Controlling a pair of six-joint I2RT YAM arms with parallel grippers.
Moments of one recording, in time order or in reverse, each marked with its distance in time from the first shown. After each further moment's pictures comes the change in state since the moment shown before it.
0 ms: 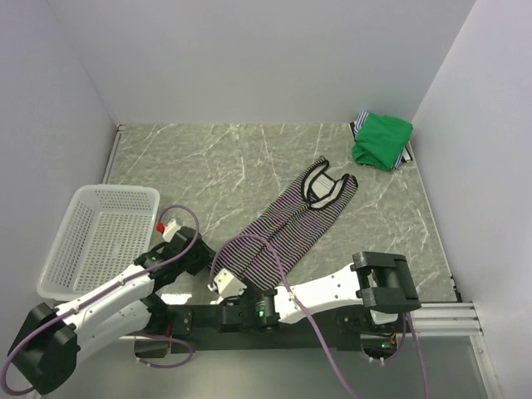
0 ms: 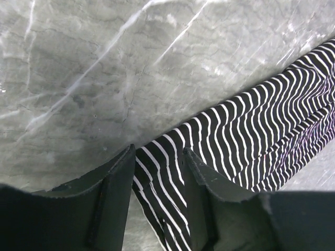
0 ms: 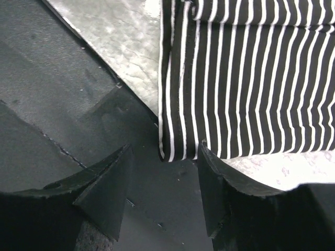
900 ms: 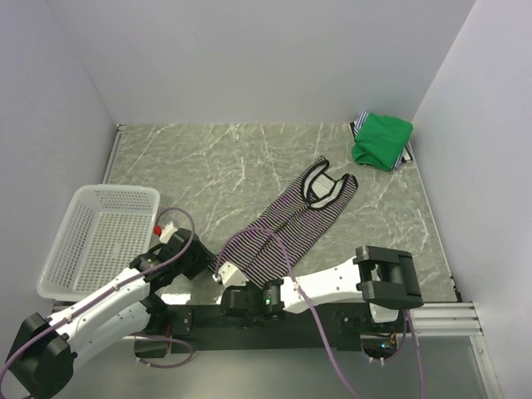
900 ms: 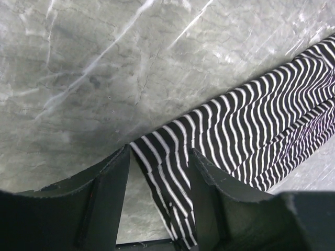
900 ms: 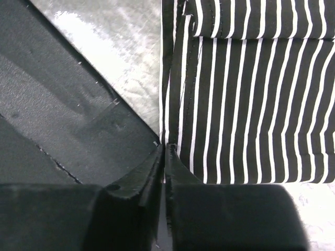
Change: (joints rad) left arm 0.002 -0.059 0.016 -0.115 0.020 -0.018; right arm -0.082 -0.028 -0.099 0.174 -0.127 -0.062
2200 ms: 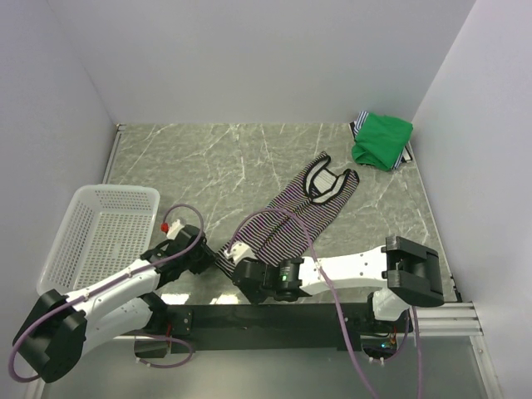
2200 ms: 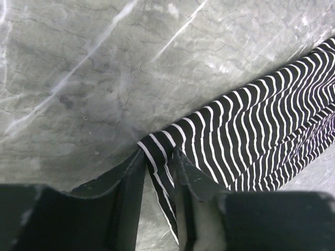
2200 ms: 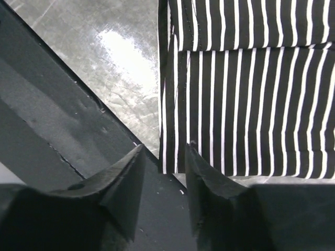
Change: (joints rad) left arm 0.000 0.164 -0.011 0.173 0.020 0.000; right arm -0.158 -0.159 -0.071 0.041 -0.172 -0.040
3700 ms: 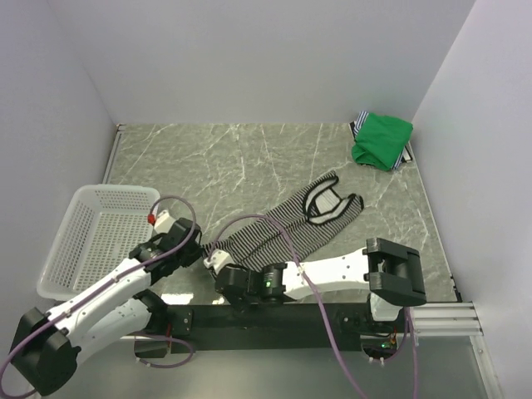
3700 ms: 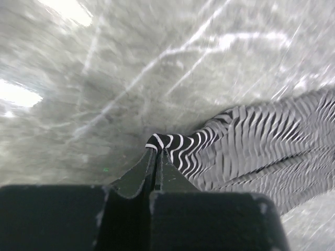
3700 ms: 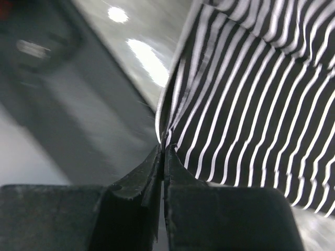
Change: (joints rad) left arm 0.014 -0.093 0.139 -0.261 -0.181 0.053; right arm 0.061 0.116 0.116 0.053 -0.048 -0.020
